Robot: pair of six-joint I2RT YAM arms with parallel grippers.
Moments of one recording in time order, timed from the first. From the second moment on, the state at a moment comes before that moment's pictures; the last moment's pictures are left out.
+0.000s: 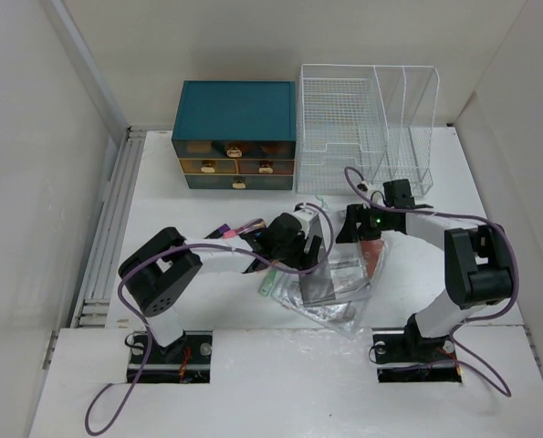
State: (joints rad) left arm -0.93 1.70 0.84 0.12 0.05 -0.39; right arm 0.13 1.61 0.81 -0.24 -0.66 0.04
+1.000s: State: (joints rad) left arm -0.93 1.57 0.90 0.05 0.07 -0.38; right arm 0.10 1.18 0.82 -0.42 -0.81 -0.12
